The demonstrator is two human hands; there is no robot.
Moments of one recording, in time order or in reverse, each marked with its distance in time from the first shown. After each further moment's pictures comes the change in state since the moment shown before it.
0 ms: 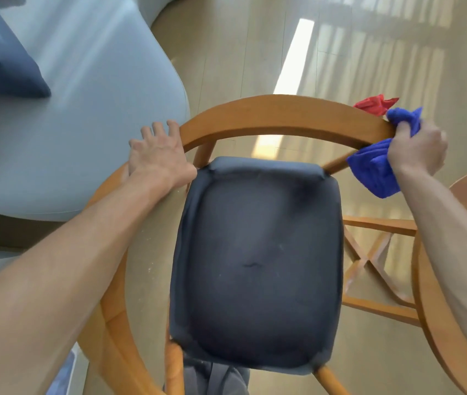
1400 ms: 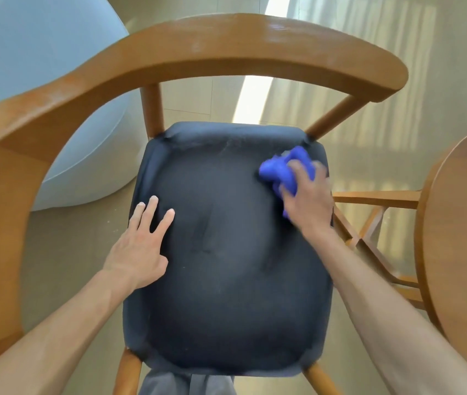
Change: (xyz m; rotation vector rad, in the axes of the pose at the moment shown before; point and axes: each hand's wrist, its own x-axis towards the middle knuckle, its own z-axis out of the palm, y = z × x) left_hand -0.101 0.035 0.191 -0.153 -0.292 0.278; right_hand -0.136 0.100 0.119 -0.148 -0.187 -0.580
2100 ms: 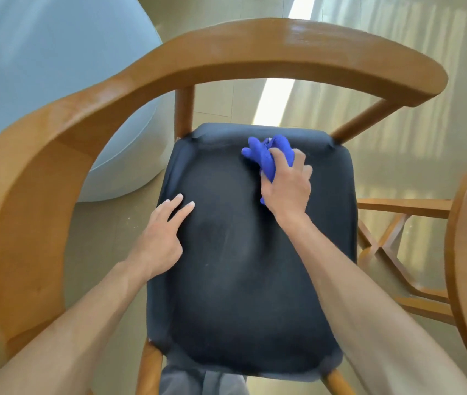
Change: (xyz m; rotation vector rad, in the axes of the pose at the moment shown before) left_hand 0.004 -0.014 -0.004 -0.399 0.149 -0.001; right_hand 0.013 -0.091 0.019 0.070 -0.044 0.034
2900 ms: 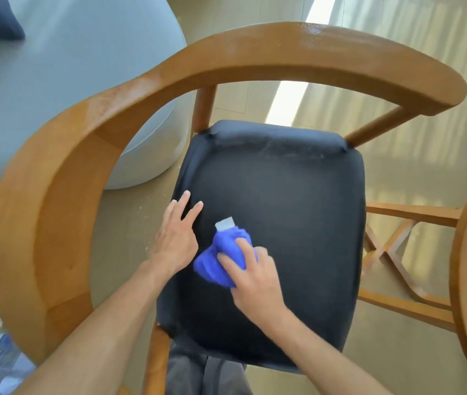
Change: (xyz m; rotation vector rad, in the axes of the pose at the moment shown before) left_hand -0.015 0.008 0.012 -0.039 0.058 -0.176; right_hand -0.162 -0.018 0.005 0.048 -0.231 -0.461
